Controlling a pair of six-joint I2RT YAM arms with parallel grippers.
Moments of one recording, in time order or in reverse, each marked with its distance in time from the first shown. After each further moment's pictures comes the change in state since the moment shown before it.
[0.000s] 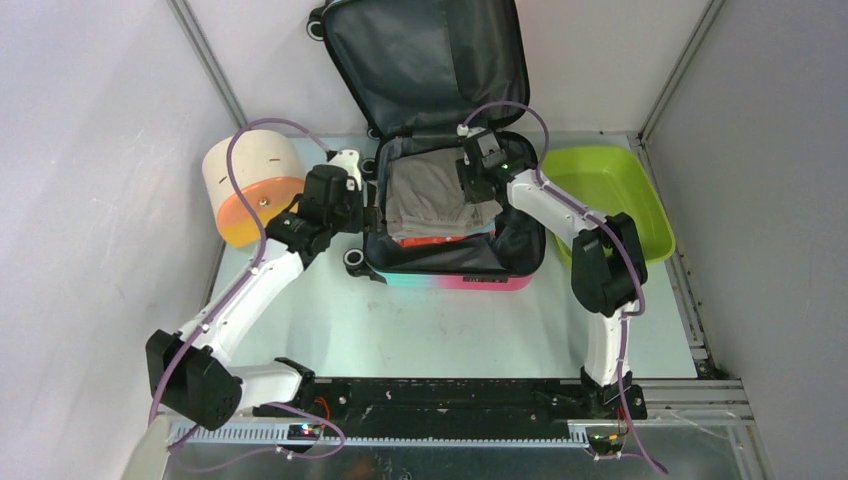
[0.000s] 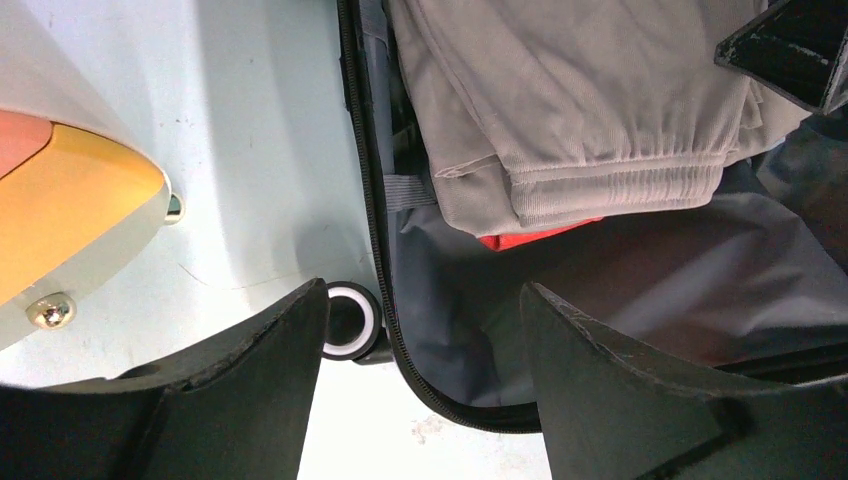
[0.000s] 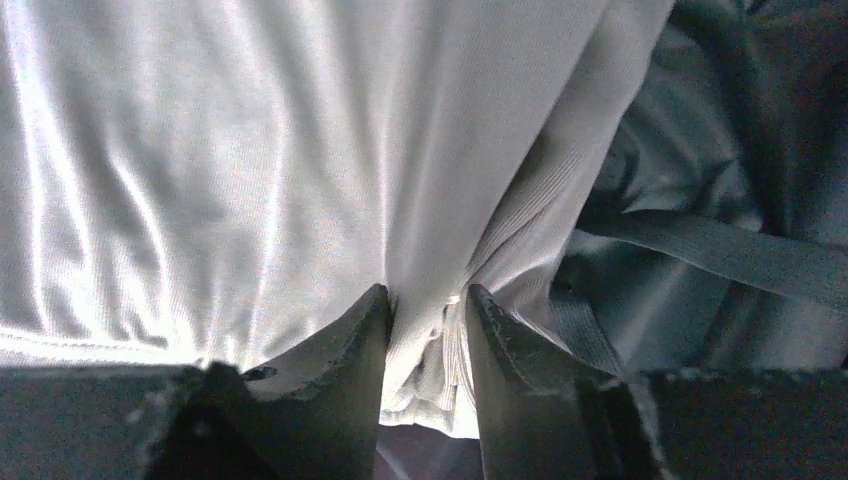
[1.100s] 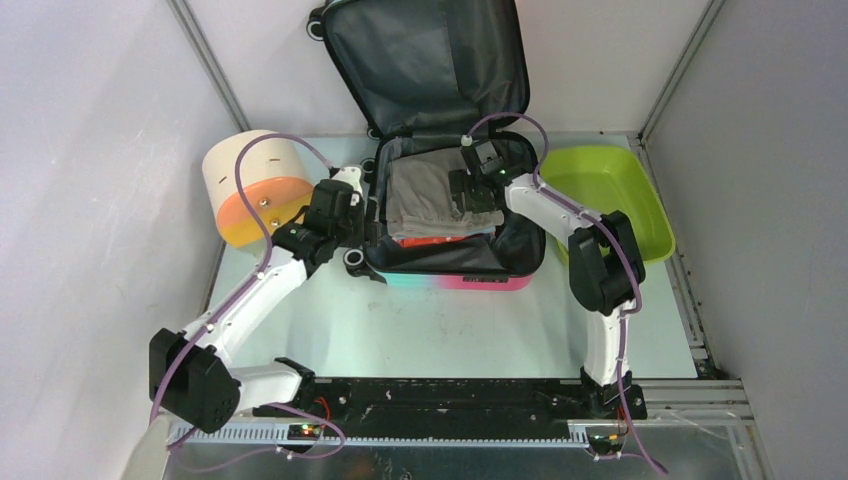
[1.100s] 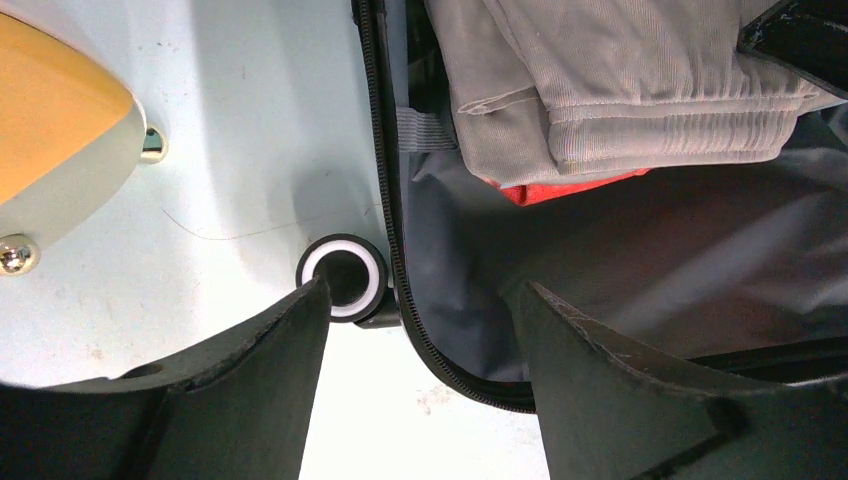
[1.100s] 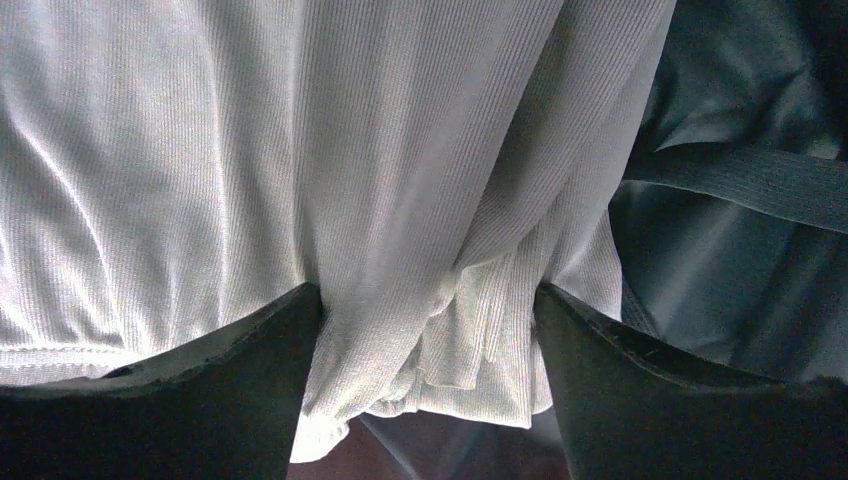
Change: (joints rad) left arm -0.013 -0.016 -0.102 0.000 -0.025 -0.042; right arm 0.008 0.012 -0.035 -0.035 0.002 0.081
